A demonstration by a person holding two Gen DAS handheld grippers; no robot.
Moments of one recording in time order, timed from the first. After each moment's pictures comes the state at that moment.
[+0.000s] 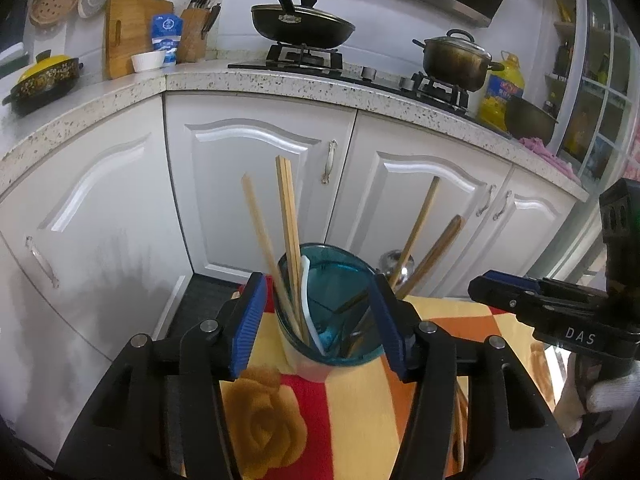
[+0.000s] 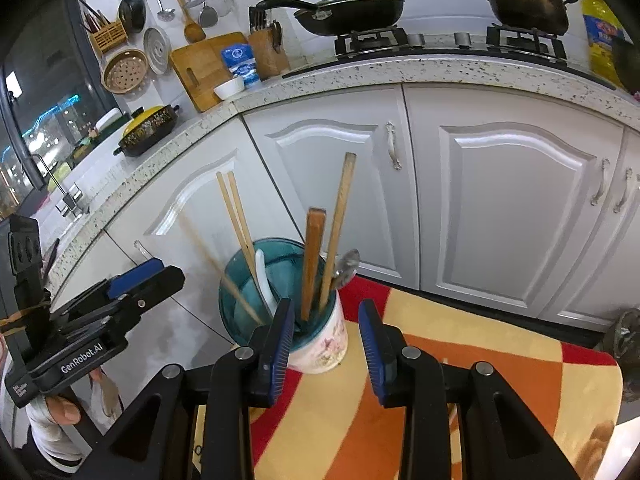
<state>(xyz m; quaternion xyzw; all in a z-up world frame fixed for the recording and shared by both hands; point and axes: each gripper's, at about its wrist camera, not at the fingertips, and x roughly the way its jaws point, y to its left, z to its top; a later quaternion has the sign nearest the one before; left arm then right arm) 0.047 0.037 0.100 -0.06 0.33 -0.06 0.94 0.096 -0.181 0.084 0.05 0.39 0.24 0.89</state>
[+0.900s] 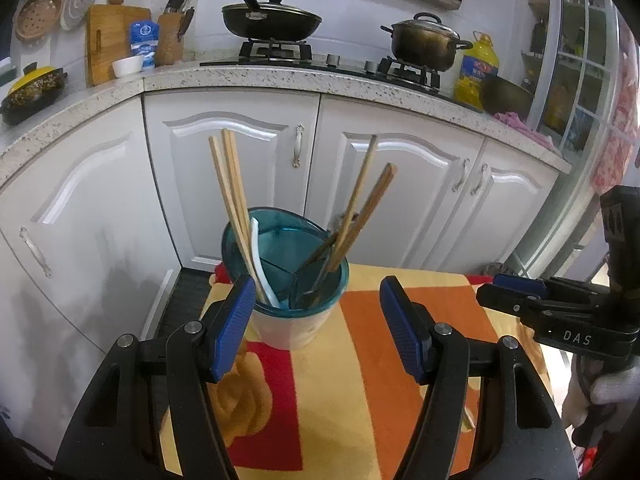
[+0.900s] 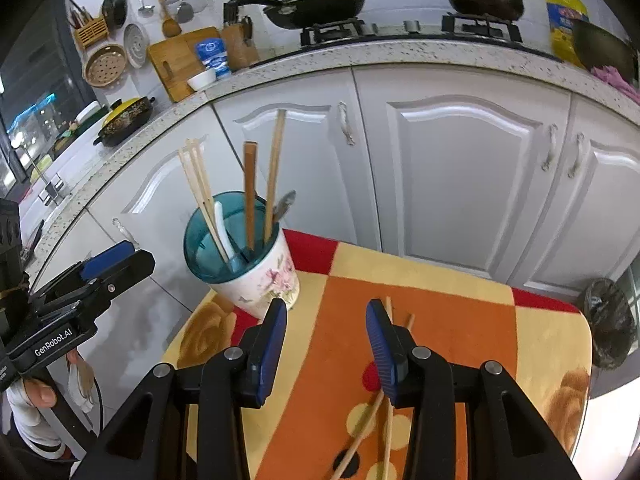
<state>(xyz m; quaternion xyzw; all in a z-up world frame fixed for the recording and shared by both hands) 0.009 -0.008 0.091 -0.03 0.34 -0.09 0.94 0.045 -0.237 0.067 0.04 0.41 0.19 0.89</state>
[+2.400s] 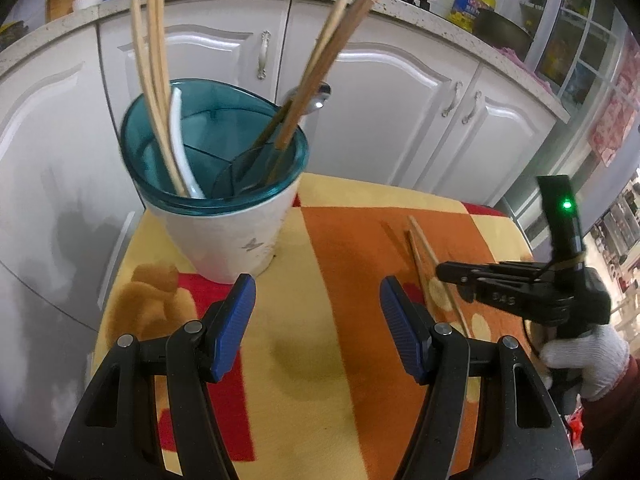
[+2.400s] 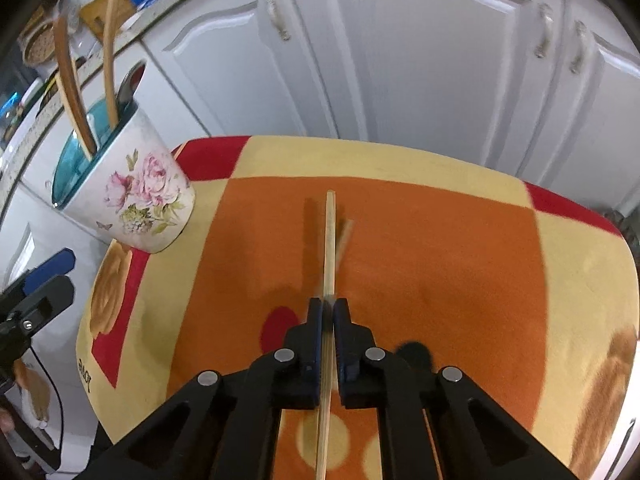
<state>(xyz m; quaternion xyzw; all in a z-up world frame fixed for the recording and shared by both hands) 0.034 -0.047 0.000 -0.03 0.44 -0.14 0.89 0.094 -0.285 -0.070 0.05 0.52 0.15 0.84</state>
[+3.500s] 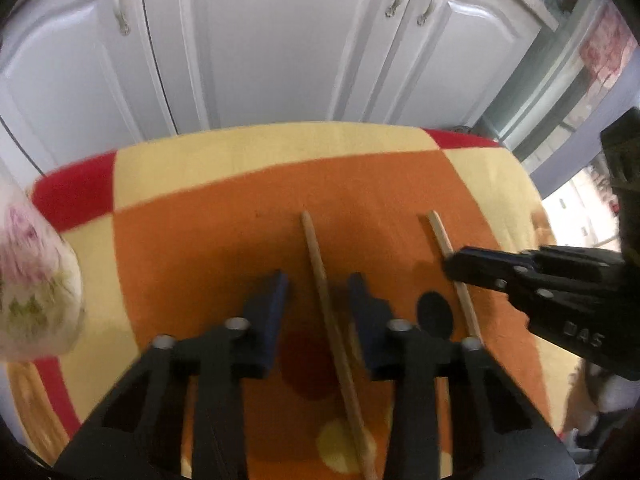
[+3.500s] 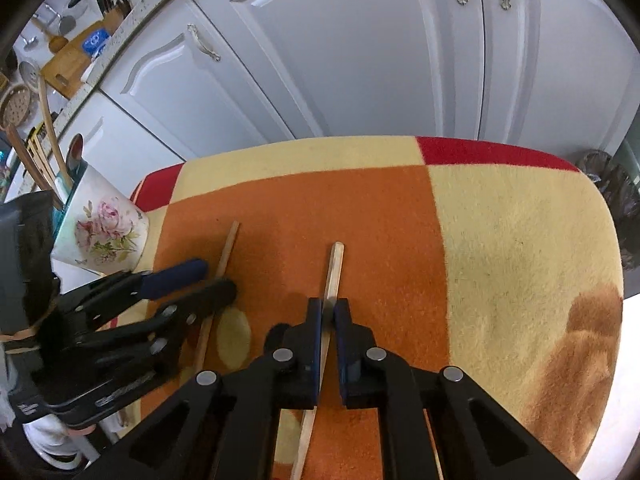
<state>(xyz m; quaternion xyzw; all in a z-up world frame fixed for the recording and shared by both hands) 0.109 -0.189 -0.076 0.06 0.53 -0.21 0.82 0.102 -0.362 -0.083 0.13 0.54 0.13 0.82</state>
